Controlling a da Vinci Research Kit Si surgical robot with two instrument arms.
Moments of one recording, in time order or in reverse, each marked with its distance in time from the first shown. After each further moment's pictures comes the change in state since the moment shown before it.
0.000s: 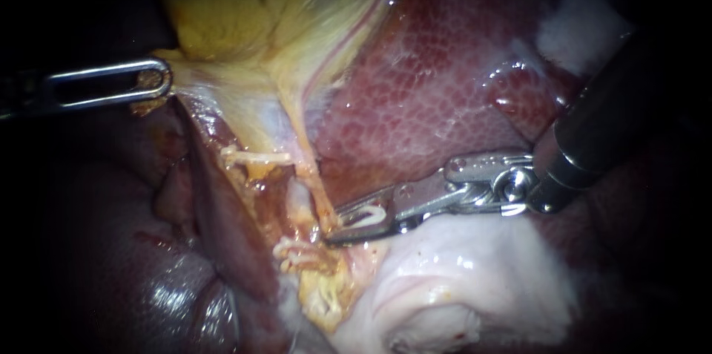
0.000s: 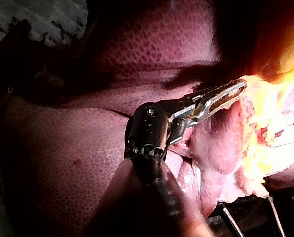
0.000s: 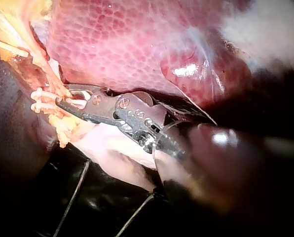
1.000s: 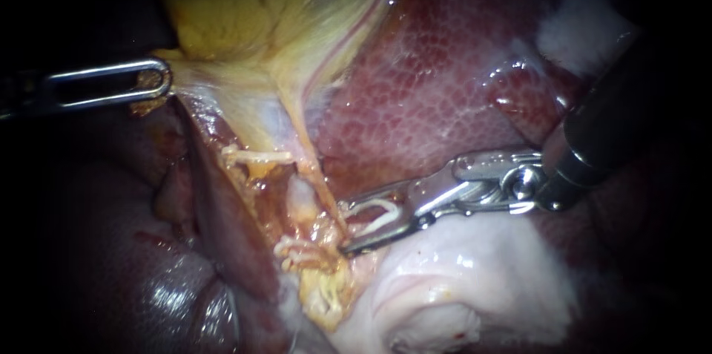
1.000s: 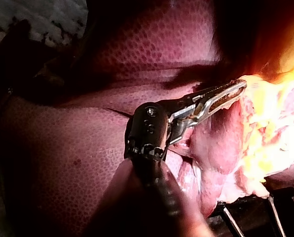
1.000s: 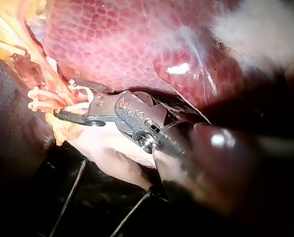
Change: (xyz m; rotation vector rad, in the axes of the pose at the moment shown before) right arm 0.000 0.000 -0.002 -0.026 0.011 0.006; left arm 0.000 0.000 0.000 -0.001 0.000 0.000
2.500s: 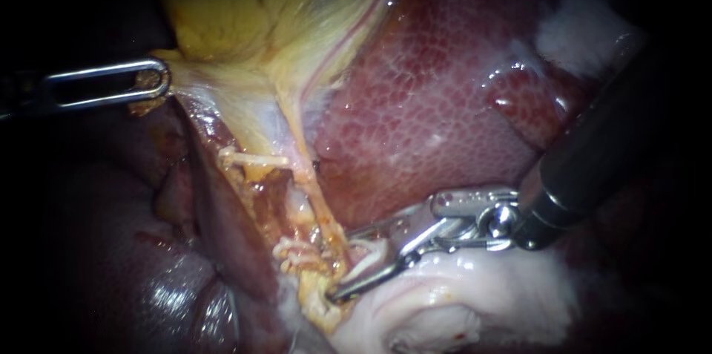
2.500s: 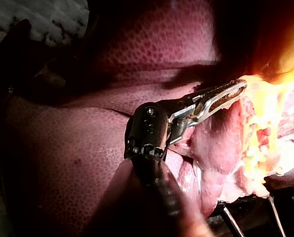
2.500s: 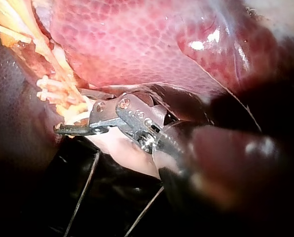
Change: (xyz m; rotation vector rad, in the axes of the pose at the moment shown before) right arm -0.003 -0.003 0.006 0.207 -0.027 0.046; left arm 0.000 0.000 0.000 0.000 0.000 0.000
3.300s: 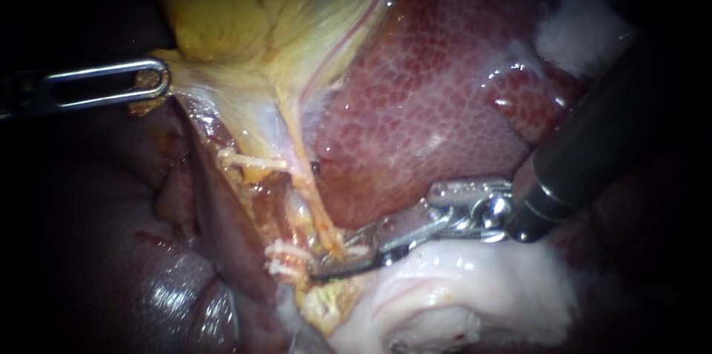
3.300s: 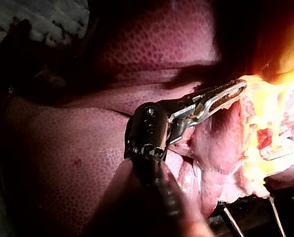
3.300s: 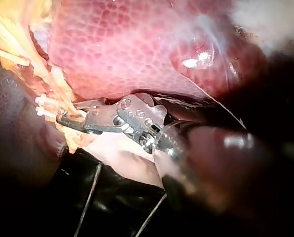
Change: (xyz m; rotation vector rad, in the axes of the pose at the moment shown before) right arm 0.002 0.002 -0.003 -0.066 0.015 0.032; left arm 0.000 0.000 0.000 -0.001 -0.001 0.000
